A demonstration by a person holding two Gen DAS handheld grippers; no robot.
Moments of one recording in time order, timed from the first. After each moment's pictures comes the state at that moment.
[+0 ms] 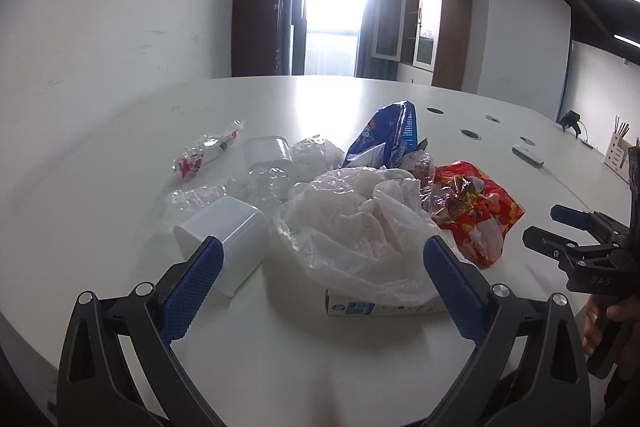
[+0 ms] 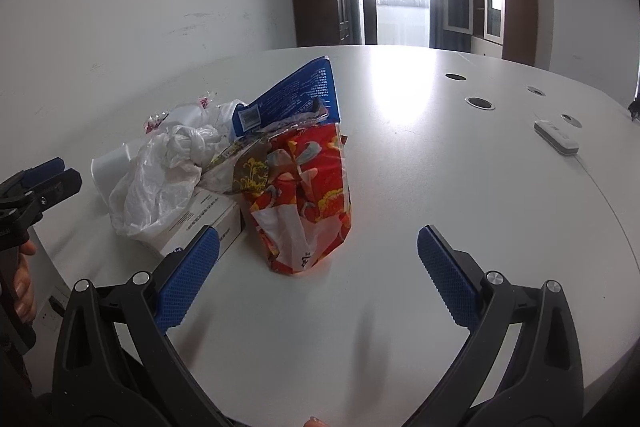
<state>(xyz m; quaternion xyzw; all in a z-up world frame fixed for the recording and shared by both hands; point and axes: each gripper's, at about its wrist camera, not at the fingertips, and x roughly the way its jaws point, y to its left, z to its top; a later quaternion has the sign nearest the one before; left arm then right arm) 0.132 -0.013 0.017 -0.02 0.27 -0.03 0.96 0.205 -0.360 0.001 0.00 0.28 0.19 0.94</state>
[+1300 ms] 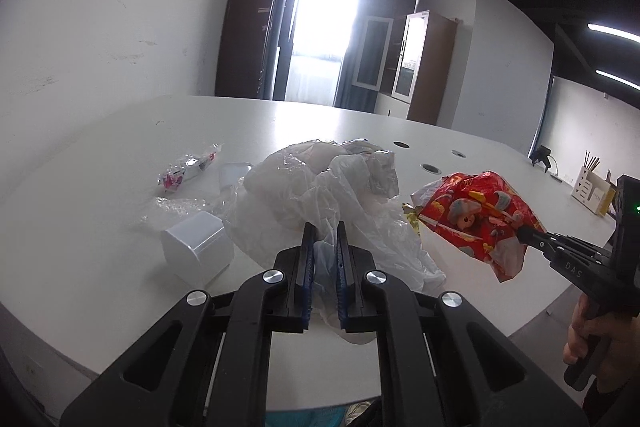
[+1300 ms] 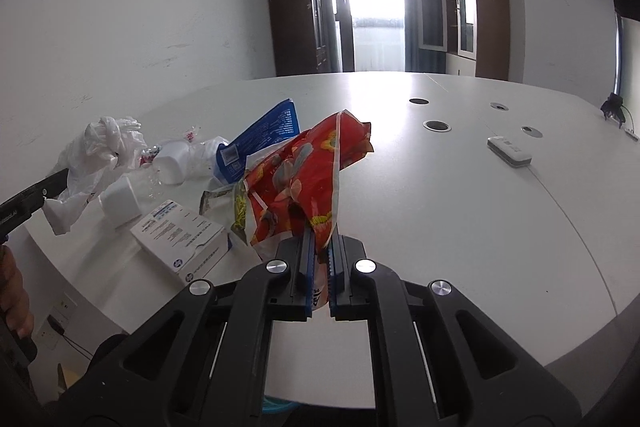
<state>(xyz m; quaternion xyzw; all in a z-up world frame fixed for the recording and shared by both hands) 0.067 -0.020 0.052 -0.07 0.22 -0.07 0.97 0.146 -0.408 0.041 0.02 0.24 0.16 0.96</state>
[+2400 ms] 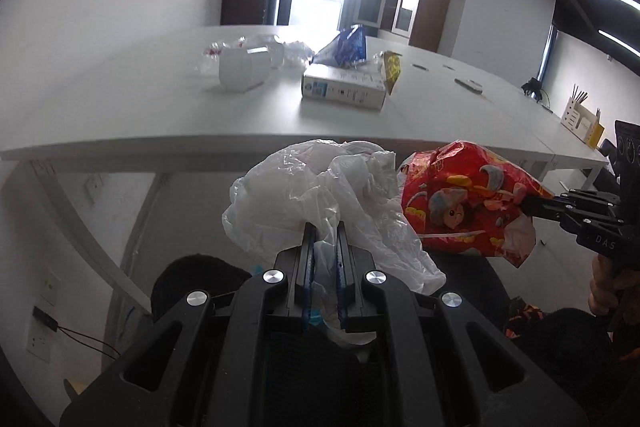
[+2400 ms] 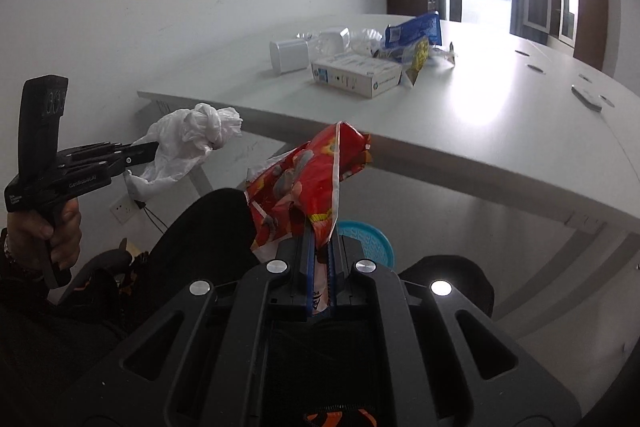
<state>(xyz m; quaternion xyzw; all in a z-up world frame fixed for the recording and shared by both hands) -0.091 -0.002 -0.049 -0.06 0.34 -0.07 0.94 -0.041 -0.381 -0.032 -0.05 0.32 0.34 0.88</state>
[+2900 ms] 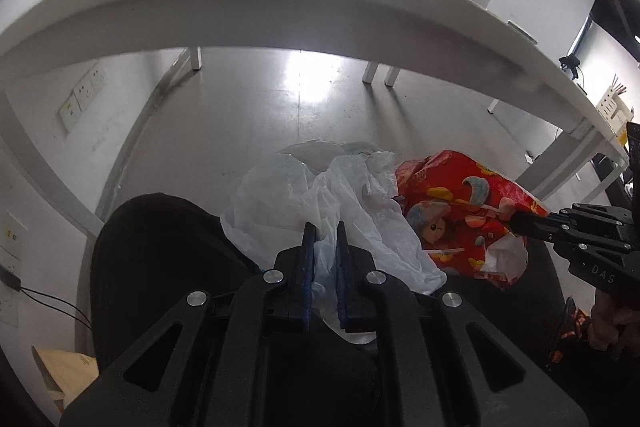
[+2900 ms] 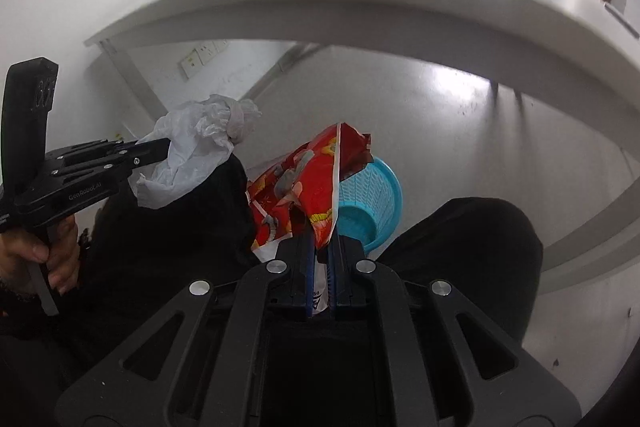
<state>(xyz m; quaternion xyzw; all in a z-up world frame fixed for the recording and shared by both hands) -0.005 0.002 -0.173 -0.10 0.45 -0.05 0.89 0.038 -0.326 -0.152 -0.06 0.45 0.30 0.84</state>
